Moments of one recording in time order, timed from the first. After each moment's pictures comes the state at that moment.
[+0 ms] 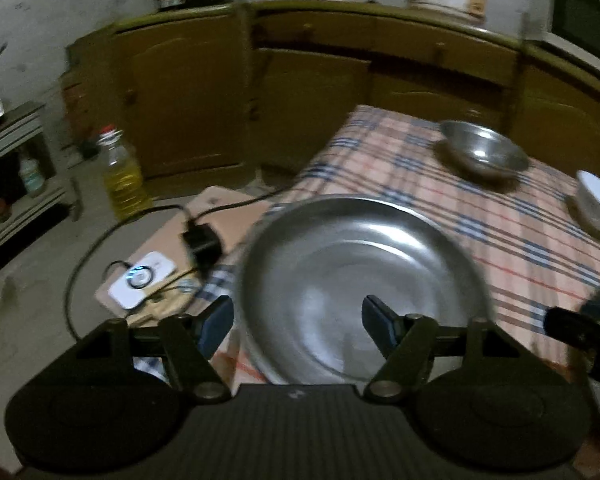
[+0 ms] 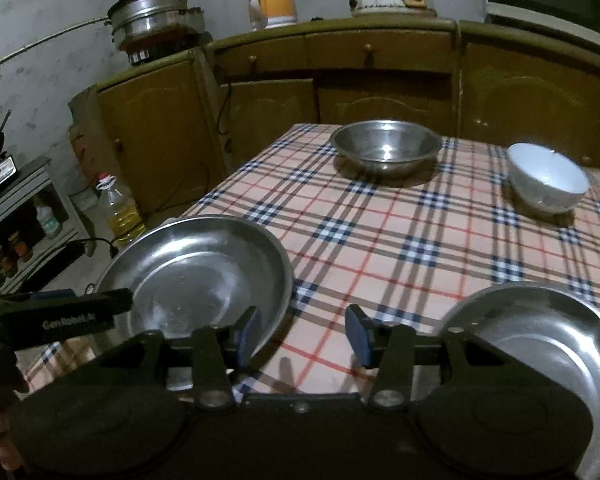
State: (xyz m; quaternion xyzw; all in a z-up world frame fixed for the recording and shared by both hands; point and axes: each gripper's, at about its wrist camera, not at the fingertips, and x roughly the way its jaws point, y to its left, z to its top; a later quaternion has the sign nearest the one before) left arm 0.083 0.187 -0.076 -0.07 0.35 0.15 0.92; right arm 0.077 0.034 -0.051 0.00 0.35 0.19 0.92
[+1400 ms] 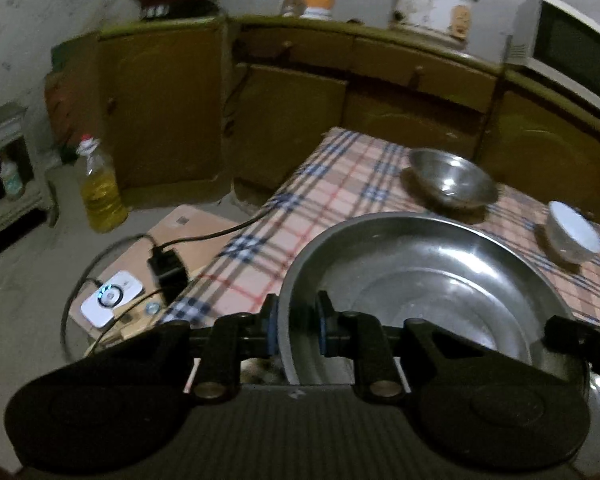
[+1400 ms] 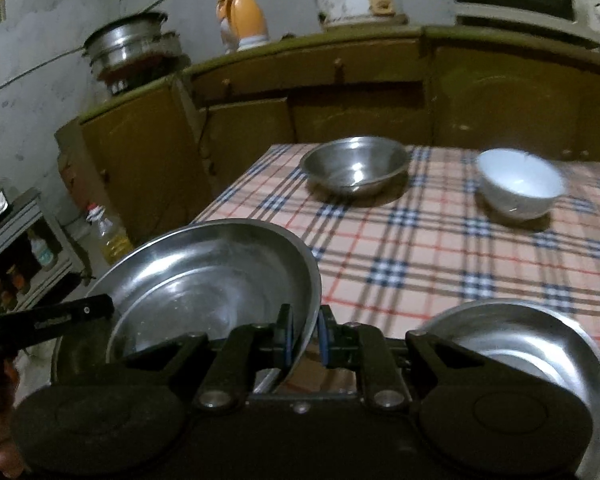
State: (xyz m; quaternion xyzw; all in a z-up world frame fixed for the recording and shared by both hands) left arm 0.088 0.158 -0.044 -0.08 0.33 0.11 0.94; right arm 0.081 -0.005 -0.025 0.04 0.33 0.16 0.93
